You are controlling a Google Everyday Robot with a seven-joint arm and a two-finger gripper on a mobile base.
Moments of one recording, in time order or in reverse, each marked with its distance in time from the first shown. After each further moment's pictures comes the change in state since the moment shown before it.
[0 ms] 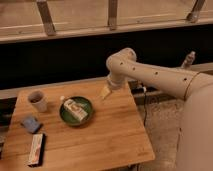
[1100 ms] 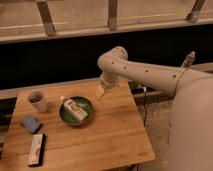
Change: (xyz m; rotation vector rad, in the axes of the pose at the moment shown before) arm -0.025 0.038 0.003 0.017 0.016 -0.144
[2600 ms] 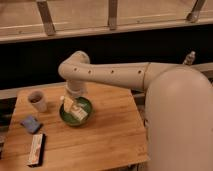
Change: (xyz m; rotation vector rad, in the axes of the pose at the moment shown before) arm -0.045 0.174 -0.002 -0.106 0.007 -0.321
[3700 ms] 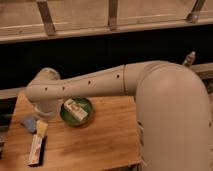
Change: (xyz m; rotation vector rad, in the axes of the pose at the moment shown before) arm -0.025 0.141 0.004 -0.111 -0.038 -0.255
